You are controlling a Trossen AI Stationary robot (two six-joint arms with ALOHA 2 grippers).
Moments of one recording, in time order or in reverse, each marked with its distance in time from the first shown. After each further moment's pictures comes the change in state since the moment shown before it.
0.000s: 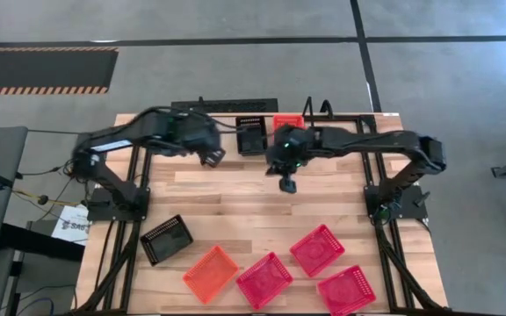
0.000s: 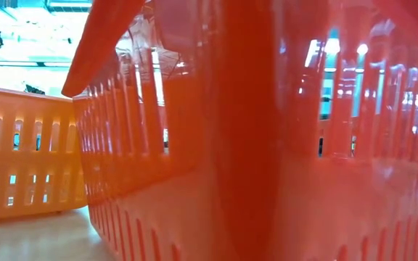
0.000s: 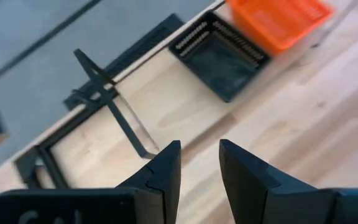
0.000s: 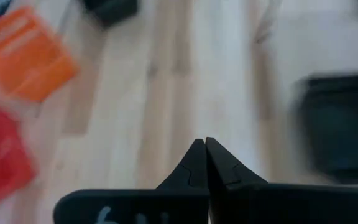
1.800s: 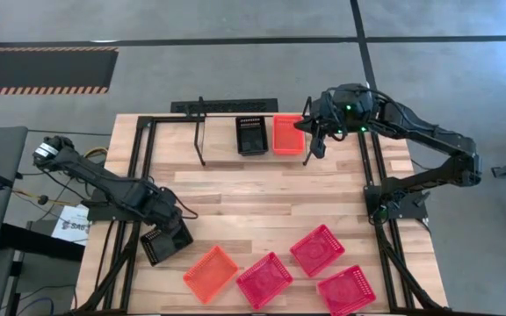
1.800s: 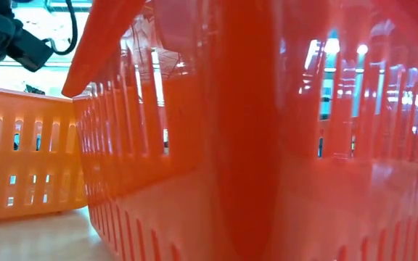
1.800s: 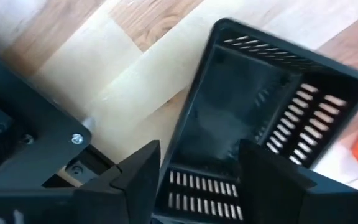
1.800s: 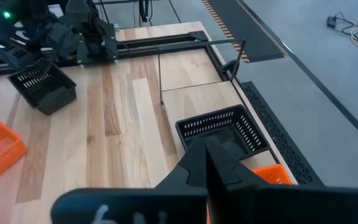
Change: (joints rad) left arm -0.469 -0.471 -1.199 0.430 0.676 -0.582; right arm -0.166 -0.348 0.074 -0.105 0.158 0.052
